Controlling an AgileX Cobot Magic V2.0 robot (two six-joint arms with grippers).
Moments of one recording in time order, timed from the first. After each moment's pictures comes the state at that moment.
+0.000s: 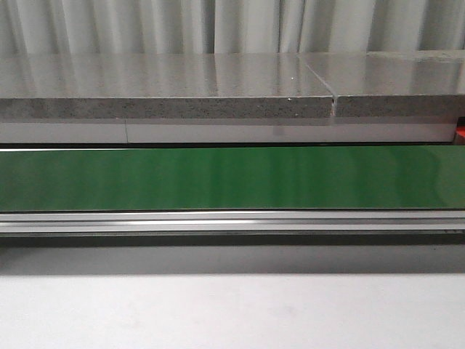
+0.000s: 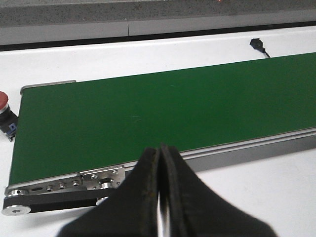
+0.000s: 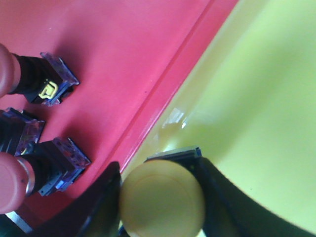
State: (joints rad) left arm -0.13 0.52 -0.57 -0.21 0.65 0.20; right arm -0.67 1.68 -1.11 0.19 0.54 0.28
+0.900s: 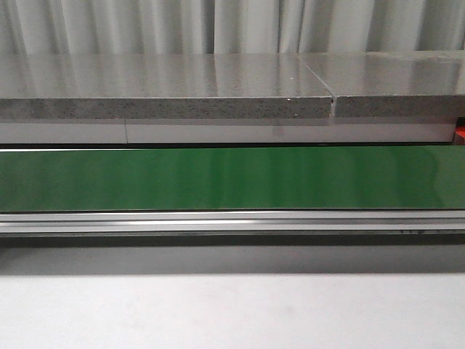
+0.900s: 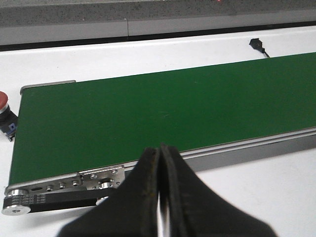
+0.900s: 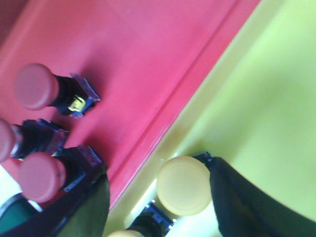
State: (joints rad) left arm -0.13 0.52 -0.57 -0.21 0.65 0.20; right arm -0.67 1.58 -1.11 0.16 0.54 0.29
